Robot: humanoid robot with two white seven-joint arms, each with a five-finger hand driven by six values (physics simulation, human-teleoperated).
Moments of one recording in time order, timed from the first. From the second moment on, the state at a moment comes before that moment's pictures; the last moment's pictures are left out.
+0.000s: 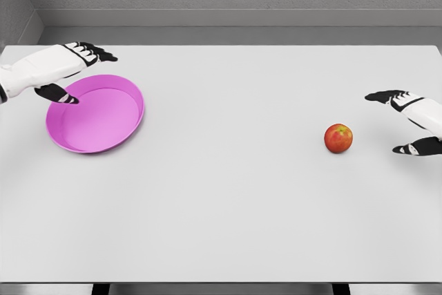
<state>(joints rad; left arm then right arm) -0.68 0.84 -0.61 -1.21 -0.43 -0.61 -0.27 -0.14 -1.03 0.33 -1.43 0.14 -0.61 0.14</state>
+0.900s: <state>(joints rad) -0.68 0.84 -0.60 -1.20 -0.43 -0.61 -0.27 -0.46 -0.95 0.60 -1.61 0.13 -0.08 0.58</state>
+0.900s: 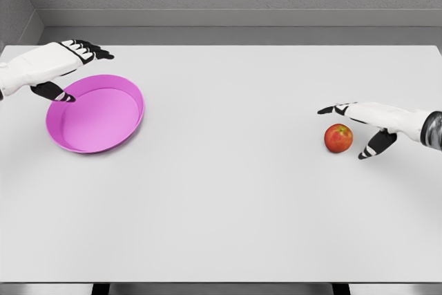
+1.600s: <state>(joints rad) -0.68 0.84 -0.60 -1.20 -0.43 -0.61 -0.27 -0.47 -0.94 0.65 -1.60 0.13 -0.03 0.61</state>
